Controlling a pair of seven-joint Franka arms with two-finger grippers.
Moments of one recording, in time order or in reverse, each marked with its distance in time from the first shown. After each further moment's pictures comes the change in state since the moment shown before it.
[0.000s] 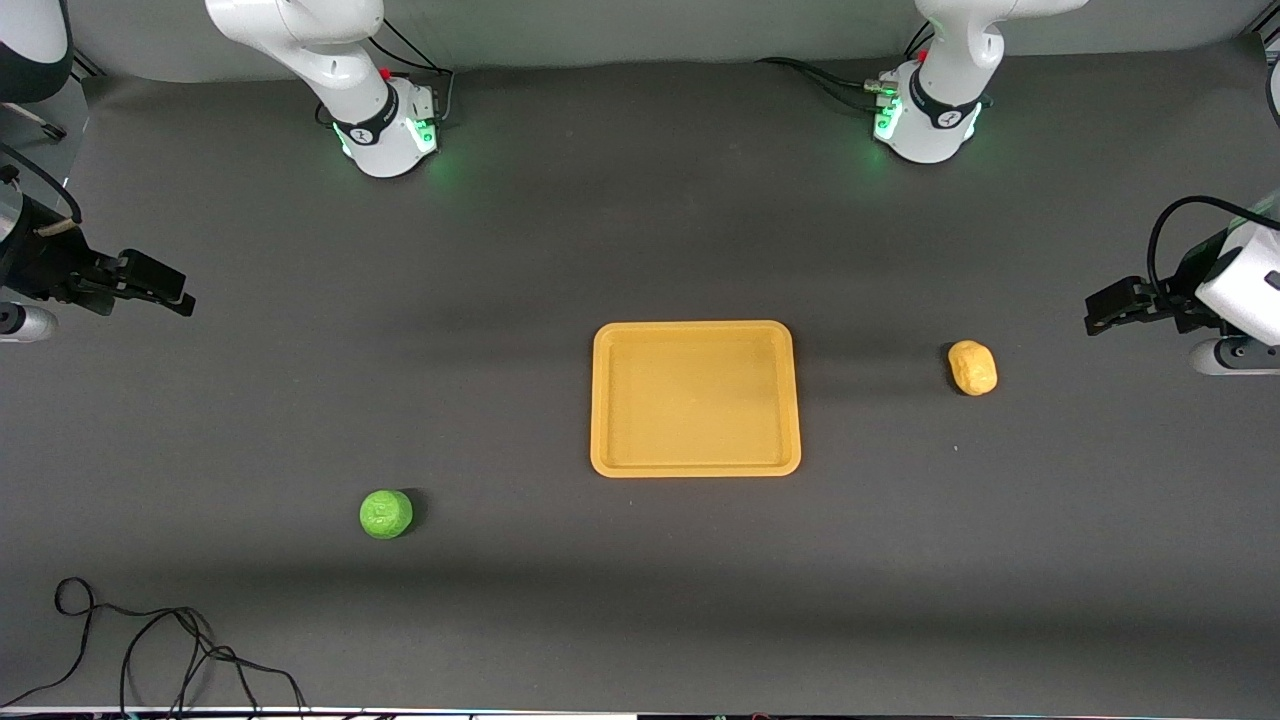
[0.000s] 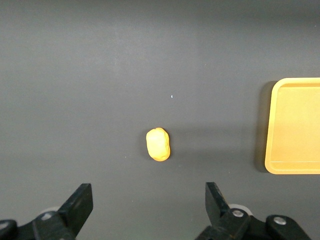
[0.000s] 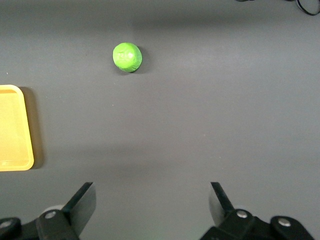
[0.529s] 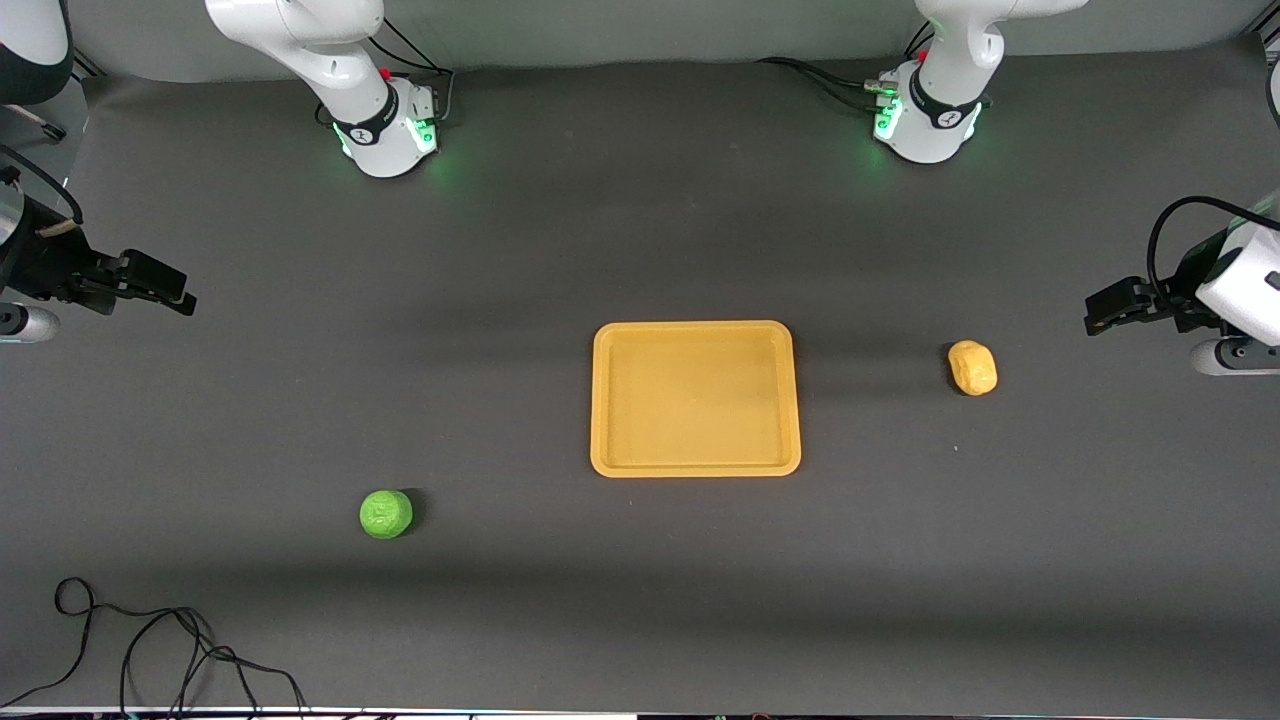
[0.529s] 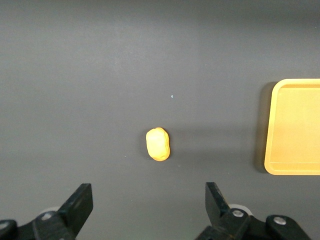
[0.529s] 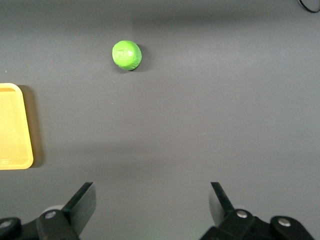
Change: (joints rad) left arm 0.000 0.000 0.000 -0.002 0.000 0.000 -0.008; right arm 0.000 0.004 0.000 0.000 0.000 -0.005 0.000
